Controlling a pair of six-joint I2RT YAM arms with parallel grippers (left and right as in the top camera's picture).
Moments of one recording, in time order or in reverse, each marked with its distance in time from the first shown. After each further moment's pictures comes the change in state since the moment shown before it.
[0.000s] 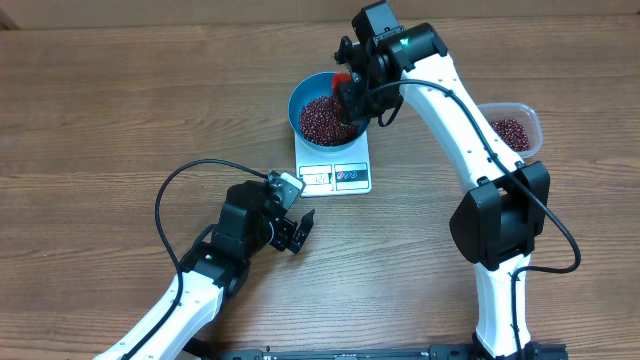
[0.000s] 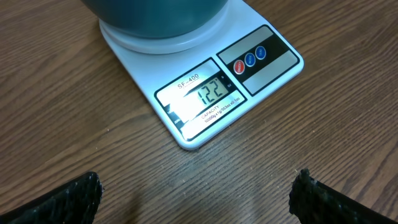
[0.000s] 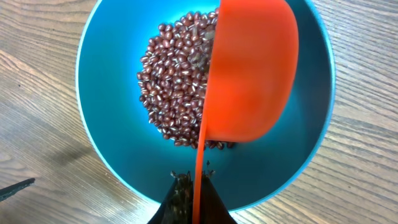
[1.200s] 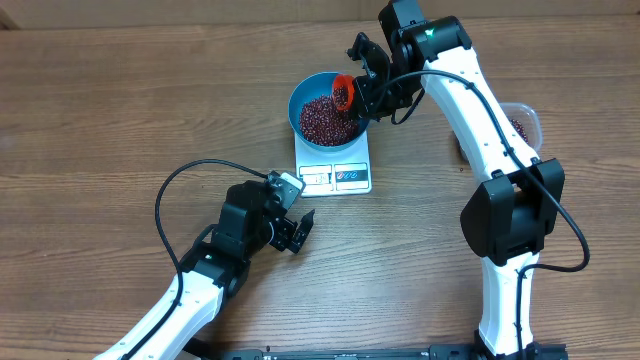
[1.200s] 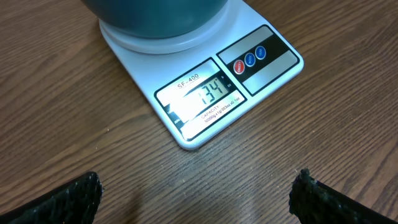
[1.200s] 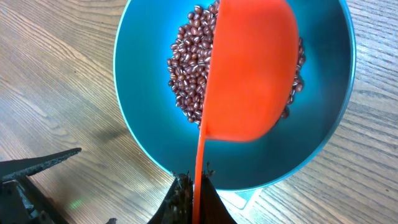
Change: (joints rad) left arm 0.000 0.000 0.000 0.000 0.000 0.000; right arm -0.082 -0.001 0.000 -0.050 -0.219 -0.074
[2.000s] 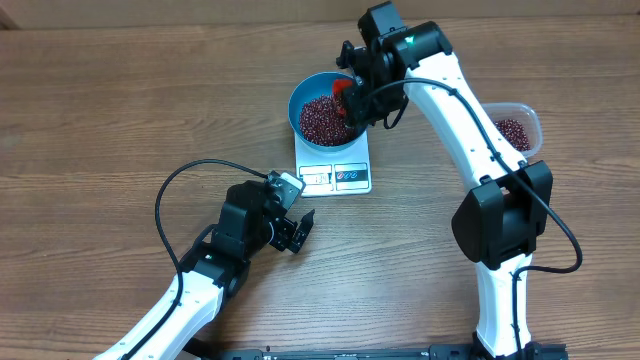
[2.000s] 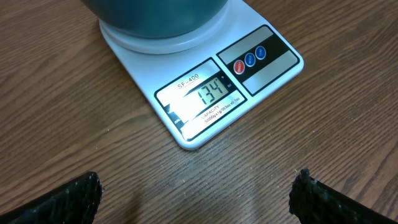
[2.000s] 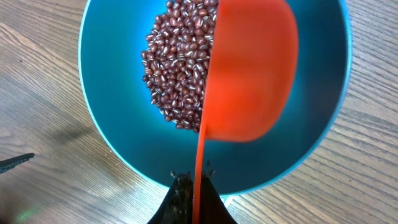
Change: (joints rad) left arm 0.000 0.000 0.000 0.000 0.000 0.000; right arm 0.072 0.000 0.000 0.002 0.192 -0.002
